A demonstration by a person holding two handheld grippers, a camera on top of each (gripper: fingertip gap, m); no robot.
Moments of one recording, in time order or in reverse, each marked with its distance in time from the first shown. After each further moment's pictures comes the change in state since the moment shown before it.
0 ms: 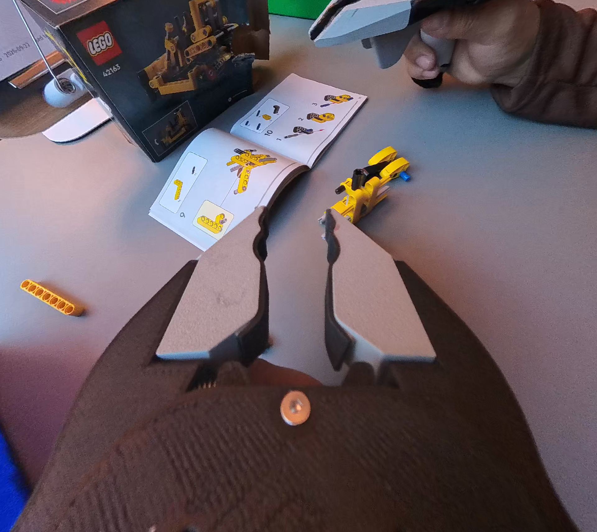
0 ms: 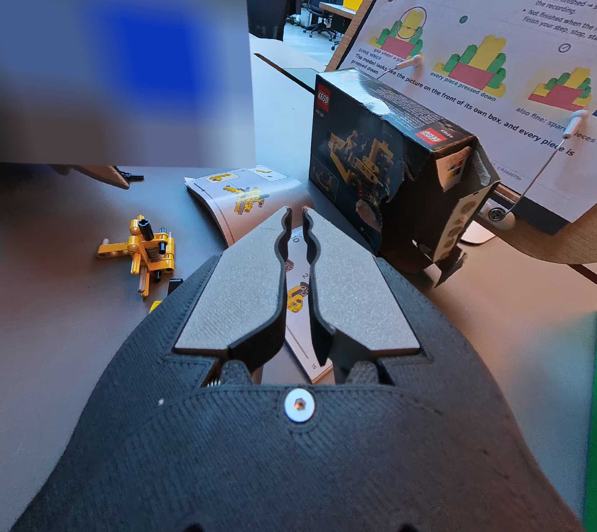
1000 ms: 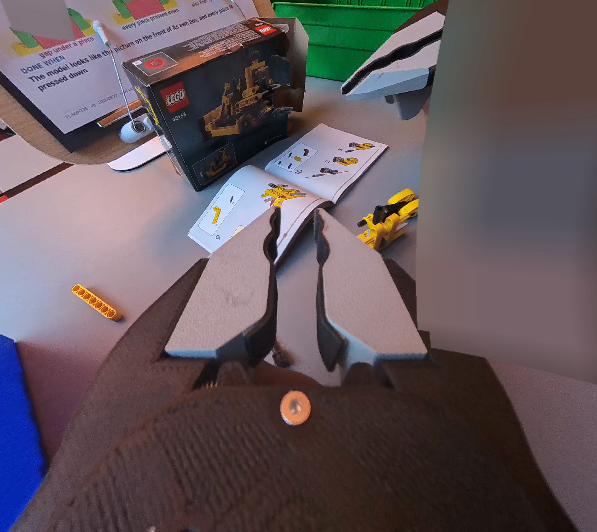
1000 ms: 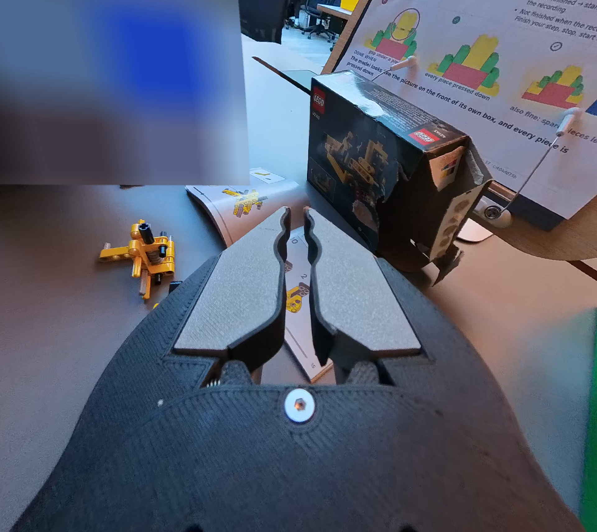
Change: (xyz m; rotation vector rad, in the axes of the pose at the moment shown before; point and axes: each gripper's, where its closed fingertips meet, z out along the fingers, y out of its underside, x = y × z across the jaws) left arm -0.019 -0.024 -0.012 0.149 -0.084 -0.028; right arm 0.003 -0.002 -0.002 0.004 0.003 0.019
